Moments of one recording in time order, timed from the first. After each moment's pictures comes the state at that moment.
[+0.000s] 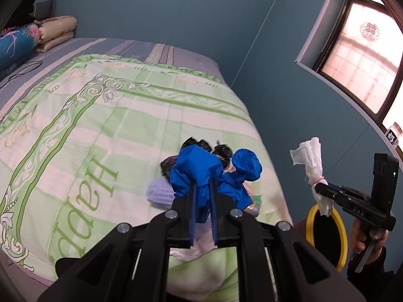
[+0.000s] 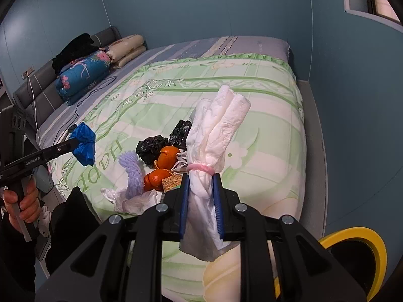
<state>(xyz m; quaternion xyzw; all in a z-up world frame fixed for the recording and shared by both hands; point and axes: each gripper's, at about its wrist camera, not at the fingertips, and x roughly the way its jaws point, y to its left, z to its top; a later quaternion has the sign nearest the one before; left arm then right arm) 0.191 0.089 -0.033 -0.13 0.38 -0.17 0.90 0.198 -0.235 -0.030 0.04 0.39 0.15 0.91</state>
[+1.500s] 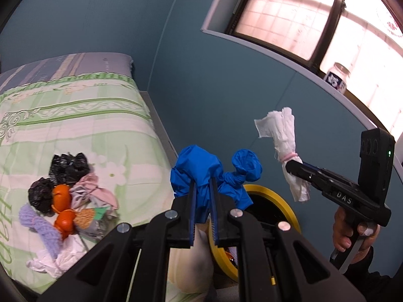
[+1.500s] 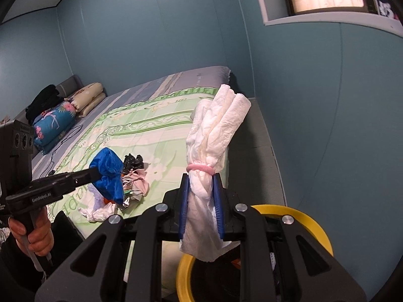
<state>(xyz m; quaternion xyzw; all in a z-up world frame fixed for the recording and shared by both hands) 0.156 -0.152 0.006 -0.05 0.37 -0.35 0.86 0.095 -0.392 0.014 0.11 0.31 0.02 0.95</state>
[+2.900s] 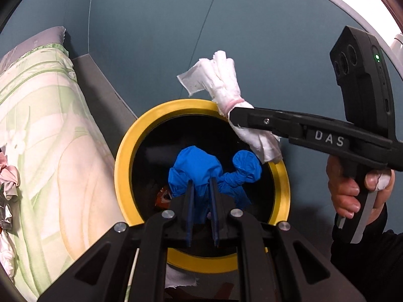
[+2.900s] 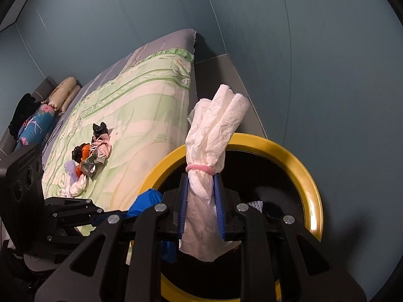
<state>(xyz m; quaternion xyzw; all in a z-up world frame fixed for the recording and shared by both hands) 0.100 -0.296 -0.093 0.08 0.46 -0.47 0.75 0.065 -0.453 -0.073 0.18 0.41 -0.03 0.90</state>
